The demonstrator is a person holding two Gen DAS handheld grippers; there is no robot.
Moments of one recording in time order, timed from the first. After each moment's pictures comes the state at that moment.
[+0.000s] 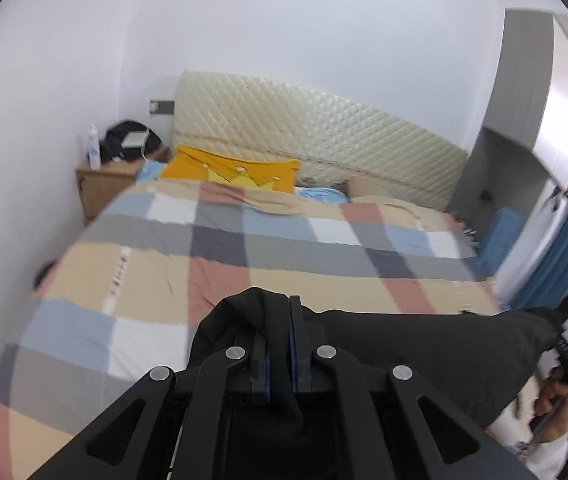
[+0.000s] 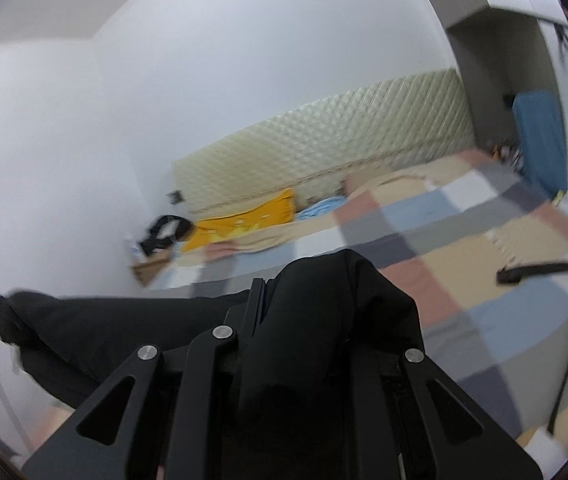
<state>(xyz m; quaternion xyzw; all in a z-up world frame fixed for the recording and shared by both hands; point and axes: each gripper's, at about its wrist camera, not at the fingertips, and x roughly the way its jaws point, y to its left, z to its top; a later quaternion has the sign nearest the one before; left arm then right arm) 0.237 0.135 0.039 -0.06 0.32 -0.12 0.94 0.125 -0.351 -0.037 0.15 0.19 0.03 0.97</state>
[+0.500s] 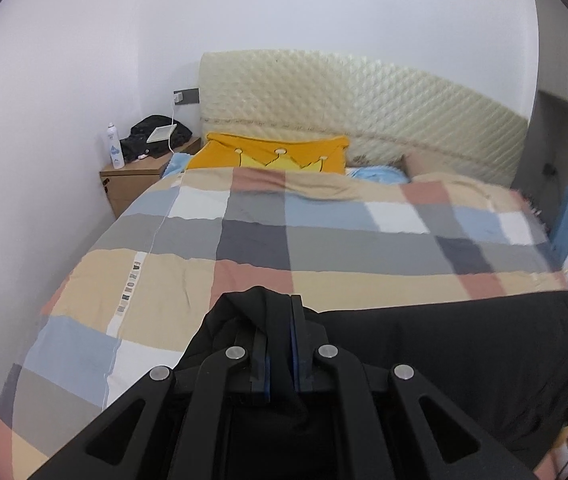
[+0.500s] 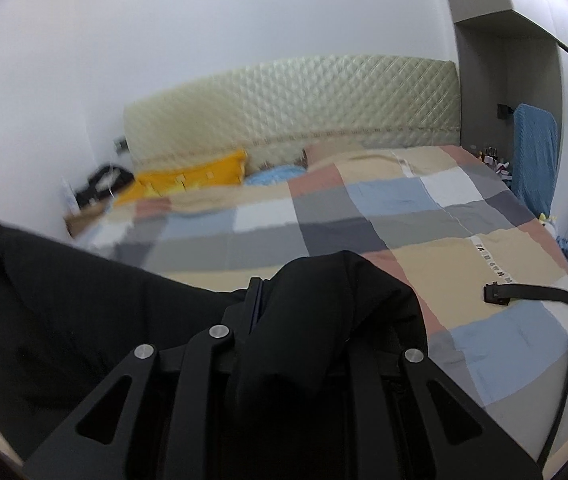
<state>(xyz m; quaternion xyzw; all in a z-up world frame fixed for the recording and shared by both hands) 0.375 0.072 -0.067 0.01 0.35 -0.03 0.94 0.256 -0.357 -0.122 0.06 0.26 -0.04 0.96</state>
